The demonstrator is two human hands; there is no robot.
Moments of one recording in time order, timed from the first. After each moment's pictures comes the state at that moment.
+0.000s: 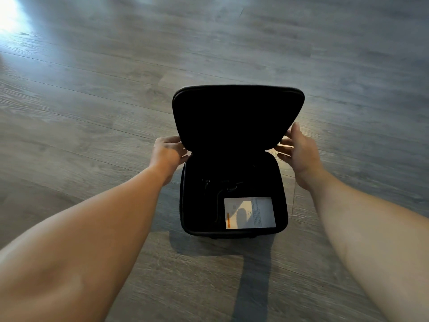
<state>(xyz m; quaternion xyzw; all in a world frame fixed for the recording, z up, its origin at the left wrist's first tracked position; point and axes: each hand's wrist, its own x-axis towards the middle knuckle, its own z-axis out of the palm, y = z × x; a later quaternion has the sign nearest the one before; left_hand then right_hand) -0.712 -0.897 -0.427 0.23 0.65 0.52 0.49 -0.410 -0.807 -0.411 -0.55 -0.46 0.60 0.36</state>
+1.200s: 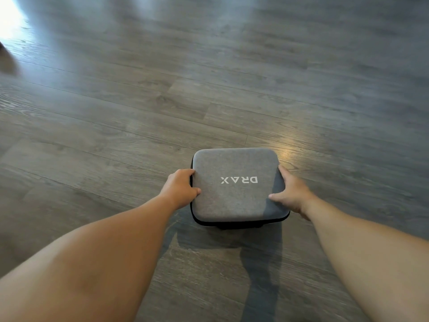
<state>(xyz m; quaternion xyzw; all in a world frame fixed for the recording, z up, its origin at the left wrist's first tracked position) -0.704 -0.977 -0.443 0.49 0.79 0.17 0.33 -0.398 -0.880 -0.446 -0.61 -0.64 0.46 0.06</state>
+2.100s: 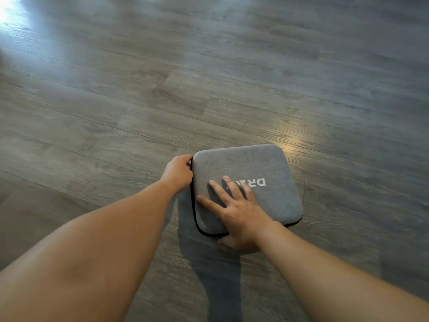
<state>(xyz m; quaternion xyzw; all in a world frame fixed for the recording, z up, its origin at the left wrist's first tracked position) -0.724 -0.906 -0.474 0.42 0.79 0.24 0.38 -0.498 -0.928 -0.464 -0.26 -0.95 0.11 -0.11</state>
